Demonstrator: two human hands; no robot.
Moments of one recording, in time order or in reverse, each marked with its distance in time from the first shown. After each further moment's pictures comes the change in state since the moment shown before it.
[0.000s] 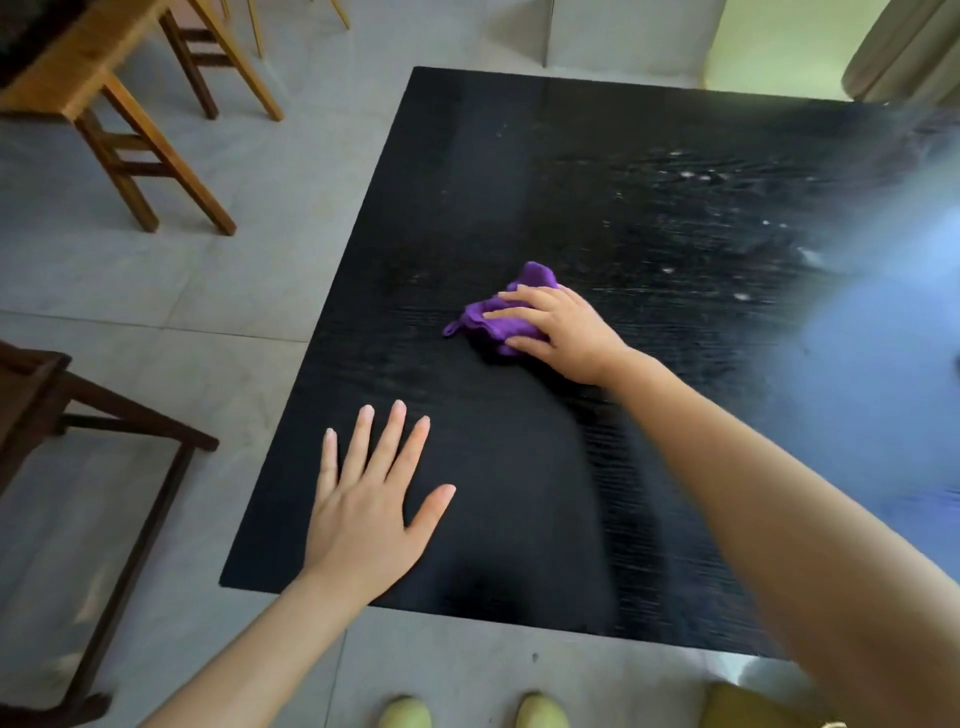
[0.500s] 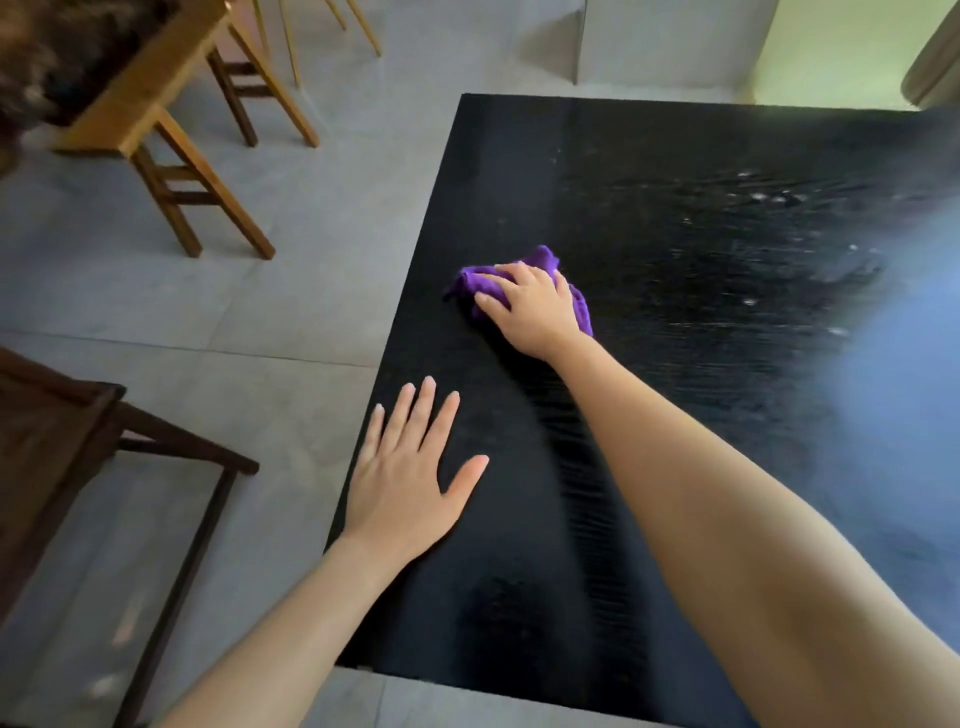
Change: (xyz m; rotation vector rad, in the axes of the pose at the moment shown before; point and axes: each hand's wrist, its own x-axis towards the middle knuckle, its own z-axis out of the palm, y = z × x) left_hand 0.066 -0.053 -0.009 -0.081 0.003 -0.013; right_hand 0.126 -0.054 0.021 0.065 0.090 0.341
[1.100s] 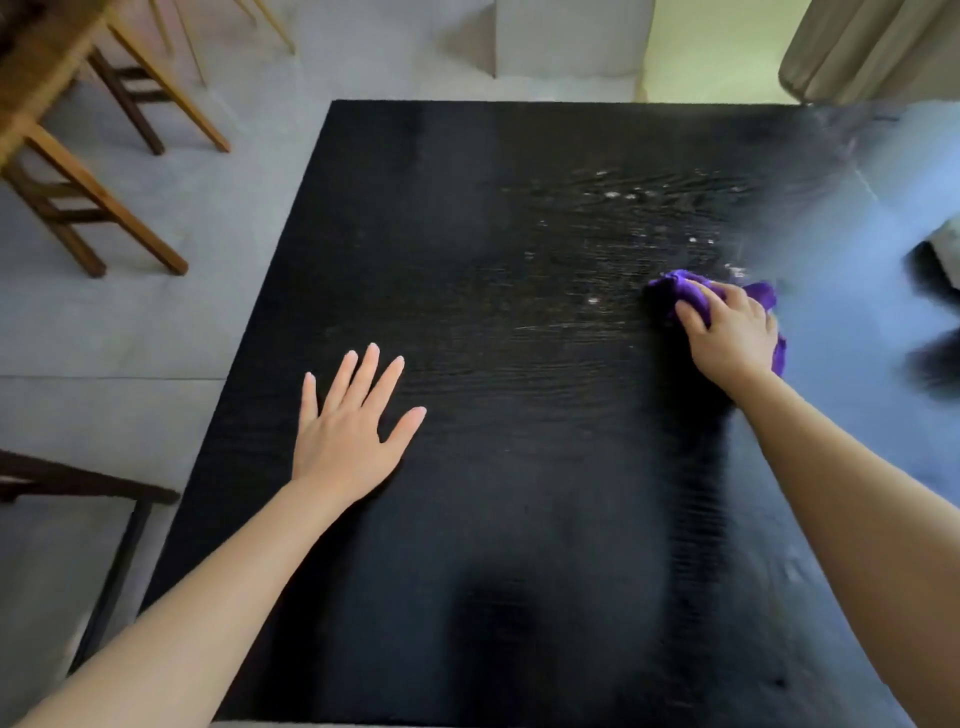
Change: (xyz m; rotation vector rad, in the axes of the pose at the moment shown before) left_hand 0.071 0.086 0.002 -0.005 -0.057 -0.017; right_hand -0.139 0.276 -0.115 -0.074 0.264 0.570
